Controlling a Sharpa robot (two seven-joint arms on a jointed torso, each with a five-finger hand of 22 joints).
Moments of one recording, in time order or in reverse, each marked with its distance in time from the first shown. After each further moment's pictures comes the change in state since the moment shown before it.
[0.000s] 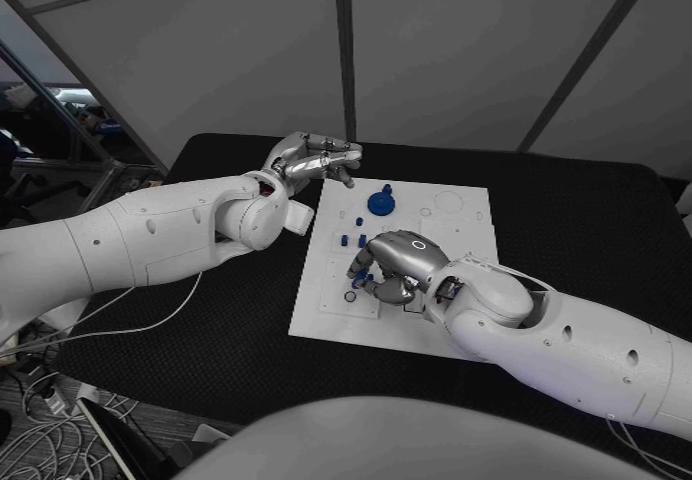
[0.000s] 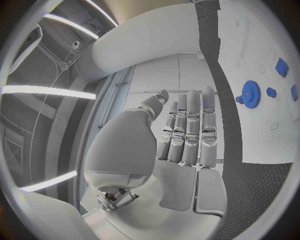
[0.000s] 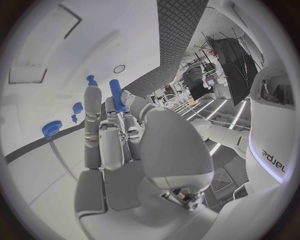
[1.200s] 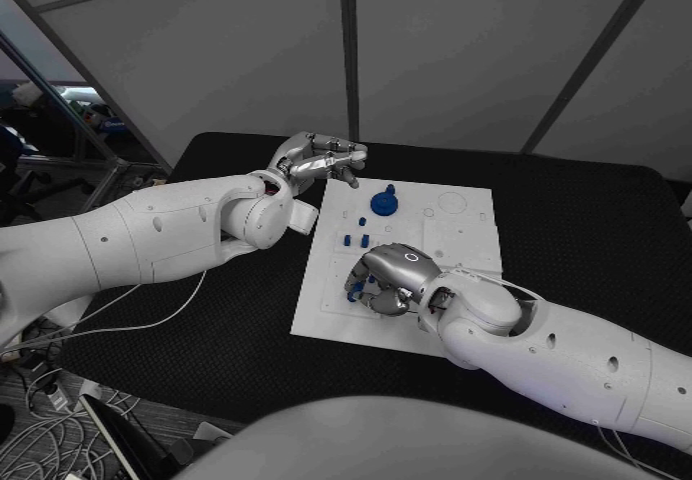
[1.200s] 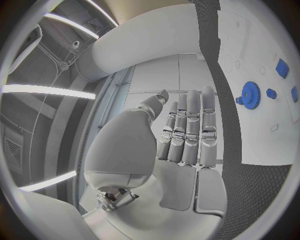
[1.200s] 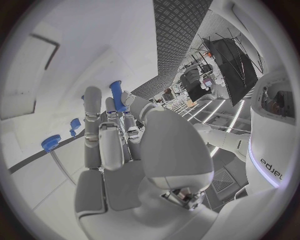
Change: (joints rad) left arm 0.000 0.007 0.000 -0.006 0.000 0.005 -0.003; left_hand 0.000 0.000 0.000 0.000 0.000 0.000 0.000 0.000 0.000 0.000 0.000 0.000 0.000 0.000 0.000 0.000 0.000 0.000 0.000 0.000 -0.008 -0.001; right arm -0.023 0.040 -0.021 -0.052 -0.005 0.014 0.019; right_hand 0.000 0.000 0.000 -0.003 0.003 0.000 0.000 -0.004 -0.001 0.000 0.000 0.000 0.000 0.000 0.000 0.000 0.000 0.000 0.000 0.000 0.000 0.000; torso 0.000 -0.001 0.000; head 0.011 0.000
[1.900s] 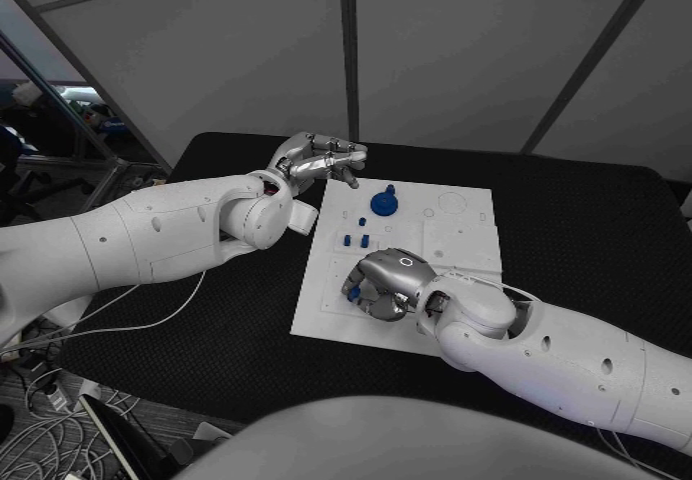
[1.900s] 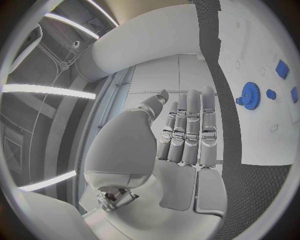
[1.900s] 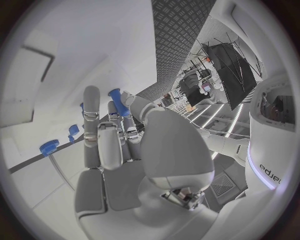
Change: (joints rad) left arm 0.000 -0.004 0.000 0.005 0.000 0.002 -0.004; left_hand 0.000 0.000 0.000 0.000 0.000 0.000 0.000 0.000 0.000 -0.004 0.004 0.000 0.001 0.000 0.000 0.000 0.000 0.000 0.000 0.000 0.000 -0.001; right arm 0.002 0.010 -0.019 -0.007 -0.023 0.031 -0.002; right_hand -0.042 -0.042 -0.030 0.014 0.033 -0.059 0.028 -0.036 -0.016 -0.109 0.001 -0.084 -0.035 0.000 0.025 0.000 -0.007 0.000 -0.033 0.025 -0.013 -0.030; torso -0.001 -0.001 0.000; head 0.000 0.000
